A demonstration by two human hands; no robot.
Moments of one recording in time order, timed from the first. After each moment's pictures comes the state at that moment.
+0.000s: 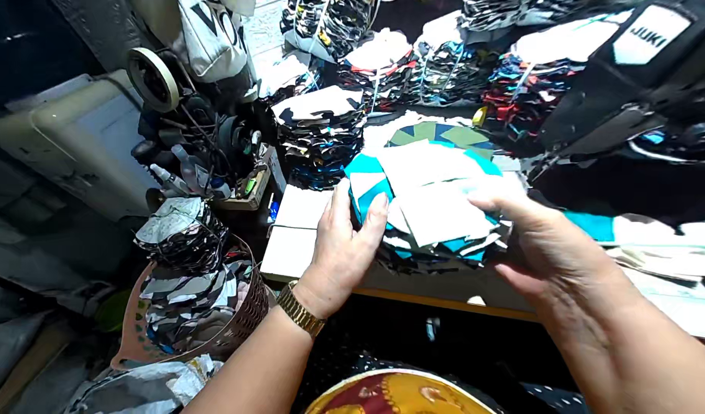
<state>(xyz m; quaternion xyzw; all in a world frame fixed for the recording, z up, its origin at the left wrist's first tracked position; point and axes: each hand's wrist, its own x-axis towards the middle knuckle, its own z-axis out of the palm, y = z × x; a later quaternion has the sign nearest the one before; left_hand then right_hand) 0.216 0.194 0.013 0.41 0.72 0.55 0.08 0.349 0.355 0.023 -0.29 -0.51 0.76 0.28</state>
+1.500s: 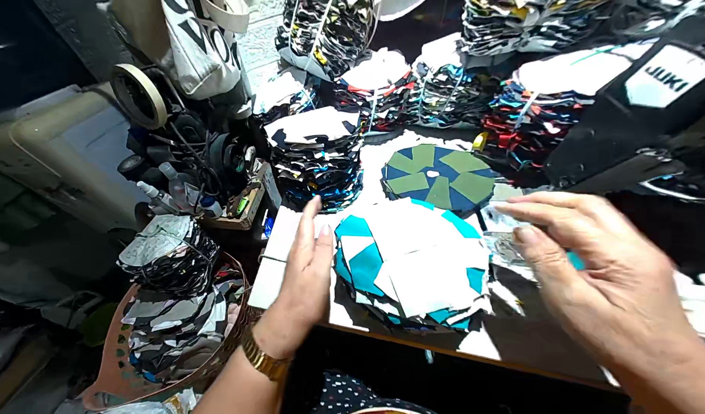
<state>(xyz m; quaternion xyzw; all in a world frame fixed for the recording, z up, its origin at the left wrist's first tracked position) 0.182 0.188 0.015 0.38 0.74 0.54 0.11 0.374 0.402 0.019 -0.15 -0.89 0.22 0.38</state>
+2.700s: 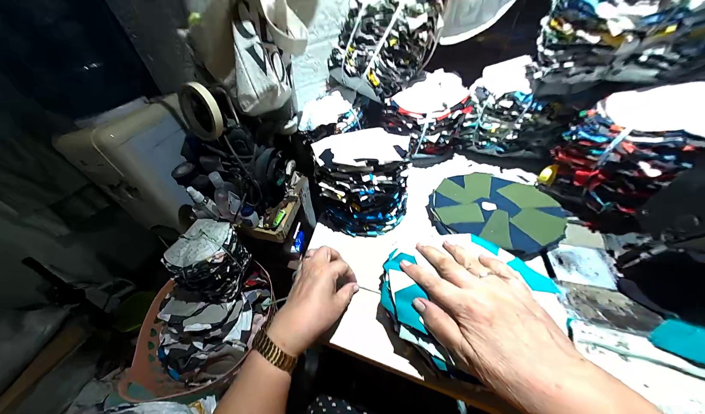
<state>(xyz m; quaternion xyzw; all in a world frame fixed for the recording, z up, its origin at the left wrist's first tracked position) 0.122 0.169 -0.023 0.45 0.84 0.30 0.02 0.292 0.363 -0.017 -0.03 -0.97 0.05 0.25</state>
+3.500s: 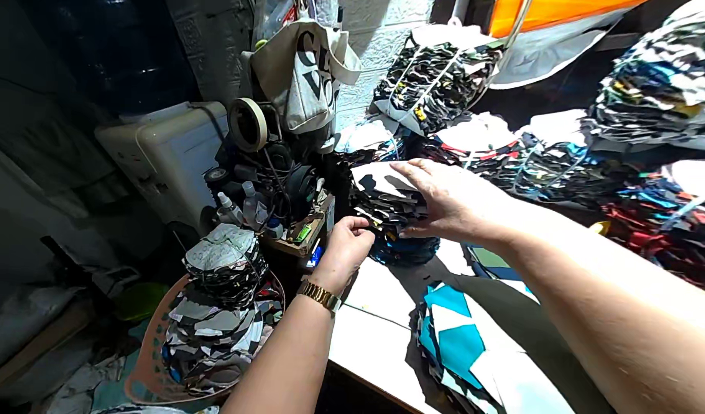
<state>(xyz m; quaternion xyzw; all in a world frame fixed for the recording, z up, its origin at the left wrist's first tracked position) 0.063 0.225 0.019 0.19 0.73 0.64 0.18 0.115 0.421 0.086 0.12 -0.97 0.04 0.20</state>
